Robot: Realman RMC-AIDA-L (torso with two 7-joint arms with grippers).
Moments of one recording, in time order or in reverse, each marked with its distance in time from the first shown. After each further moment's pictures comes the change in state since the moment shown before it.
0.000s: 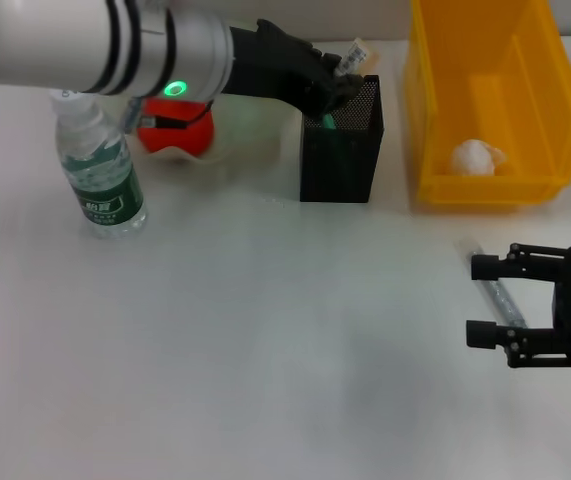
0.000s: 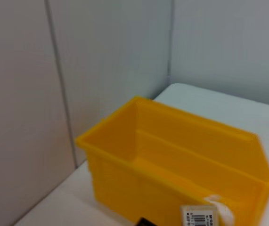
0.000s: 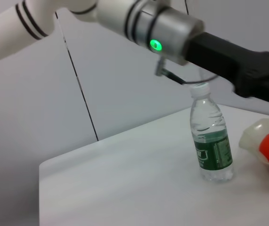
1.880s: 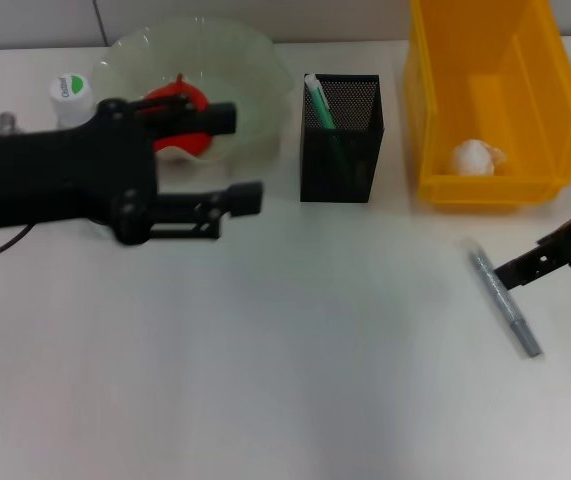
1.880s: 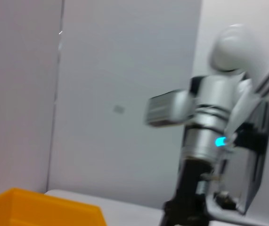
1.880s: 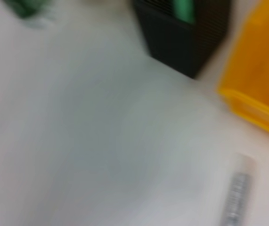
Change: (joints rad) left arm 0.352 0.015 -0.471 -0.076 -0.638 0.733 0.715; right arm 0.333 0.004 -0.250 -0.584 -0.721 -0.089 1.215
